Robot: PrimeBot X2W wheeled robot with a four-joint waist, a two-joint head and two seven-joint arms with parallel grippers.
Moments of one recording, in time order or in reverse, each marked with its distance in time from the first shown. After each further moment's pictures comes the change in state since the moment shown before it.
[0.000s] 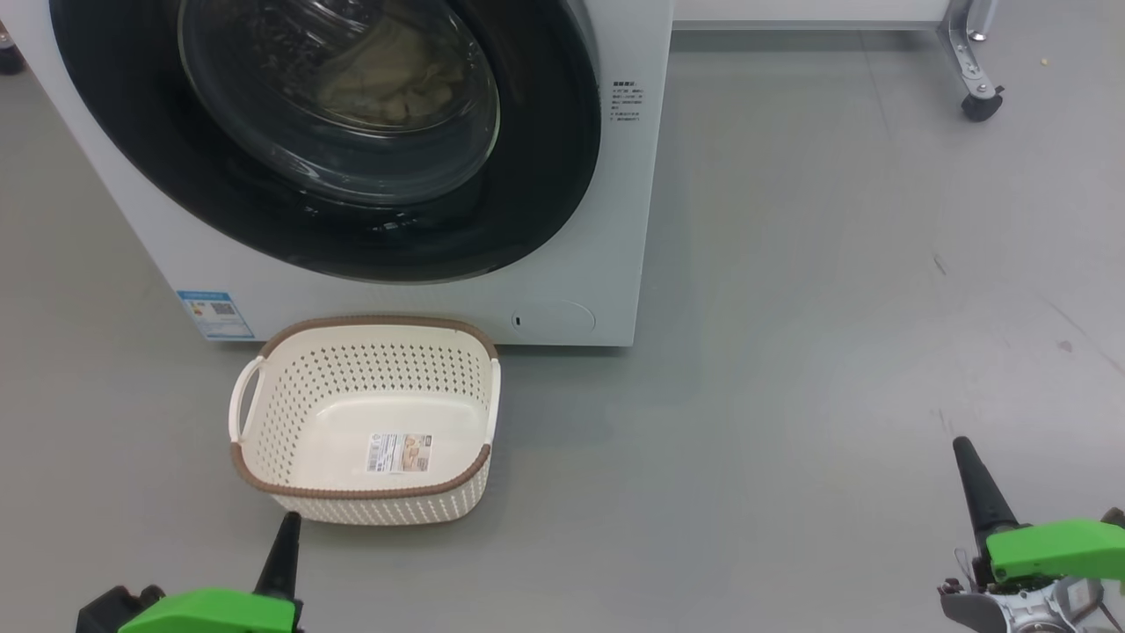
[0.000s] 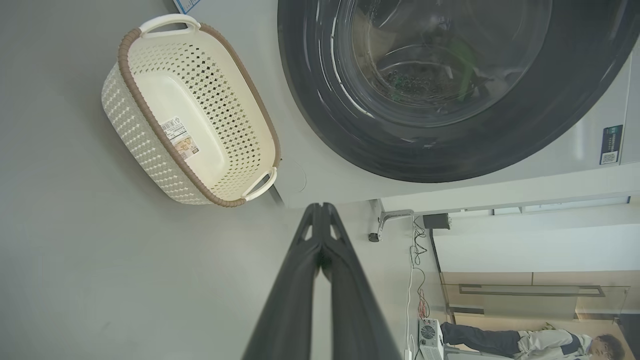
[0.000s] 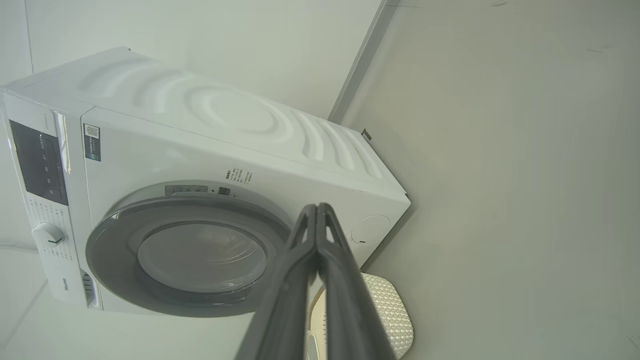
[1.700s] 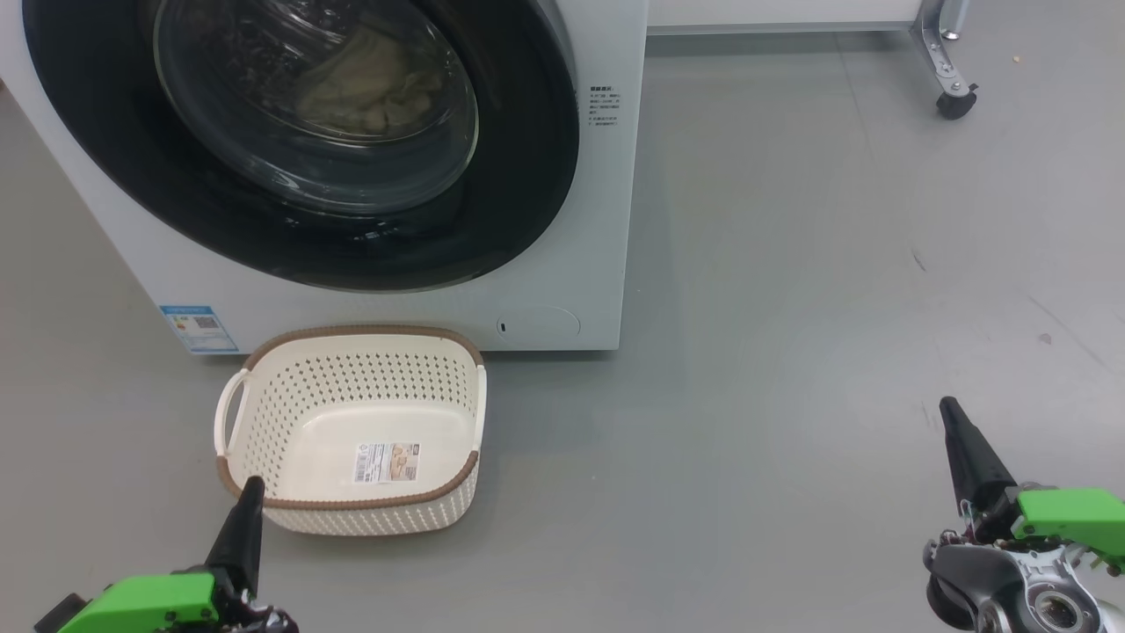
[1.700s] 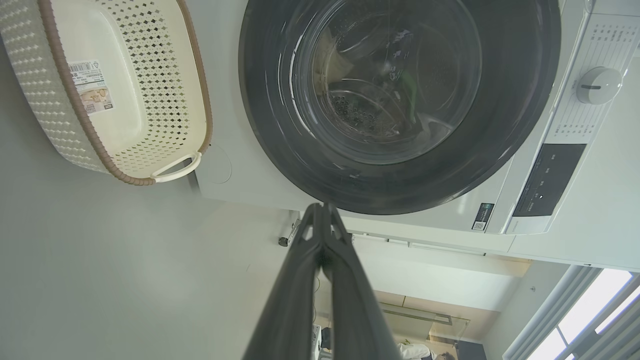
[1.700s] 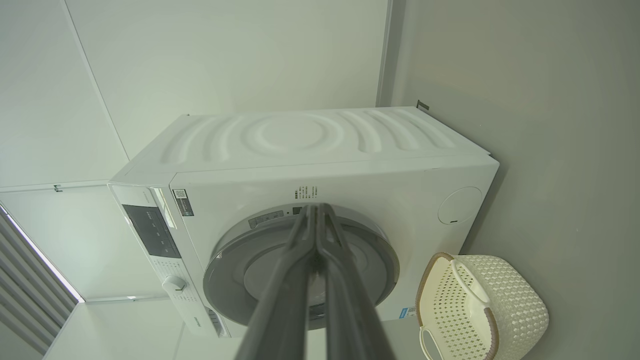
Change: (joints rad) left arm -0.021 -0.021 0.132 -0.051 -0.354 -0.035 0.102; right arm -0.083 -0.008 0.019 0.036 0.416 0.000 0.058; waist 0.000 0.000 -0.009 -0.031
